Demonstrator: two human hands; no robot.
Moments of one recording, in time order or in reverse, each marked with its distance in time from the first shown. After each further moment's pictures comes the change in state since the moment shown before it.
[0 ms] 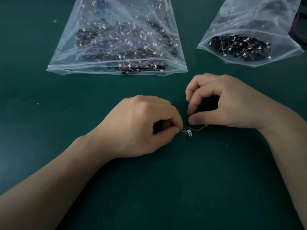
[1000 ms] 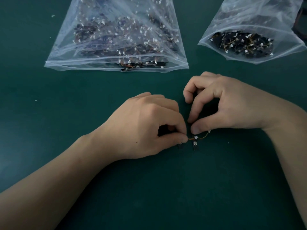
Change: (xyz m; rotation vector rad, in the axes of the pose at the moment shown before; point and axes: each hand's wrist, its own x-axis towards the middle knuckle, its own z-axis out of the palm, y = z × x) left_hand 0.002 0.008 0.003 0.064 -0.109 0.005; right_hand 0.000 -0.003 0.002 -0.047 -0.122 -0.010
